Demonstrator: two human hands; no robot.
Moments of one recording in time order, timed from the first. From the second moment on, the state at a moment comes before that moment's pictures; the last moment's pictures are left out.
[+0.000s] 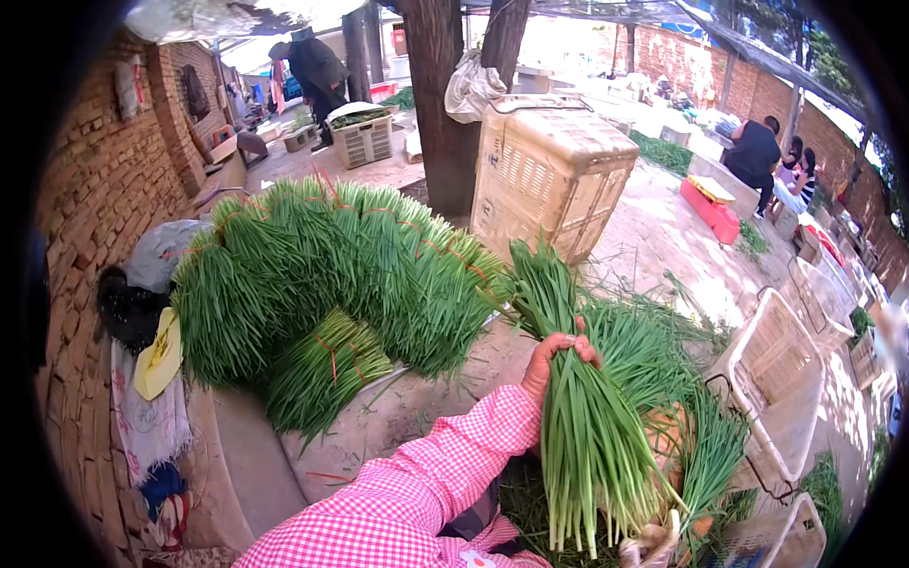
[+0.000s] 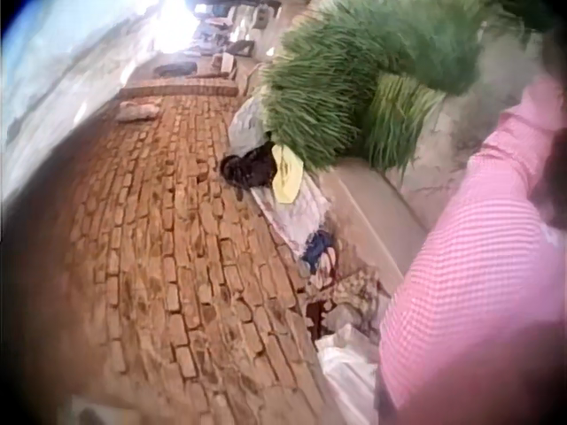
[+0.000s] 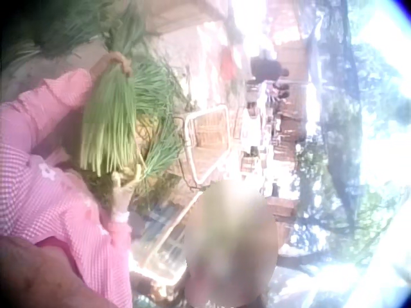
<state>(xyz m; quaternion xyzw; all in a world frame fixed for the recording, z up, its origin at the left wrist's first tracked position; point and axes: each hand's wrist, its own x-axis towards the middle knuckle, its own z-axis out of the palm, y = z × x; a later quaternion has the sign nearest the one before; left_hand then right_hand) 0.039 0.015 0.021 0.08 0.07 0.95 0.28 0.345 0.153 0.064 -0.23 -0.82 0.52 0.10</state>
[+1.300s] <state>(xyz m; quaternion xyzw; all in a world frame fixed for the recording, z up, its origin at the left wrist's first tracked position) 0.013 0.011 -0.006 -0.12 0.22 0.95 0.21 0.263 0.179 0.100 -0.08 -0.89 0.21 0.39</state>
